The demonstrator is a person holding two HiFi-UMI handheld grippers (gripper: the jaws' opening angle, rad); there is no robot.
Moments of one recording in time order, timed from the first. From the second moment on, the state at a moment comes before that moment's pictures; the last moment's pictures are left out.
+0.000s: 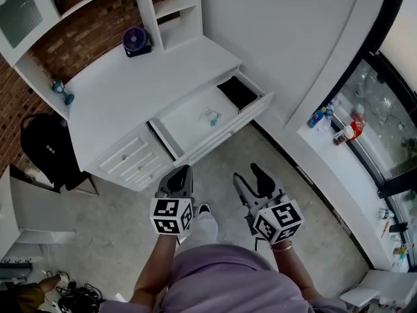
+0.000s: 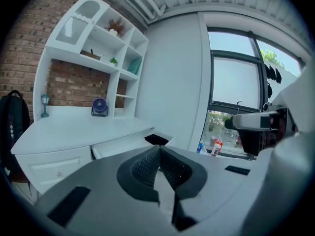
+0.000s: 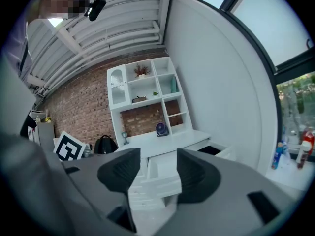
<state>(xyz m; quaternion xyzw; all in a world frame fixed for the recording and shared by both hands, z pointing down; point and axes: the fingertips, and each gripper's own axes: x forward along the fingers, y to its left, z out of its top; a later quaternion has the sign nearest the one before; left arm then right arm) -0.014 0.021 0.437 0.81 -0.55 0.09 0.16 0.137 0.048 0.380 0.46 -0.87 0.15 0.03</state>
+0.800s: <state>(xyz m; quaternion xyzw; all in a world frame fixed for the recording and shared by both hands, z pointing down) -0.089 -0.095 0.445 0.81 -0.55 0.08 0.18 0.069 -0.082 0.383 0.48 -0.87 0.10 0.07</state>
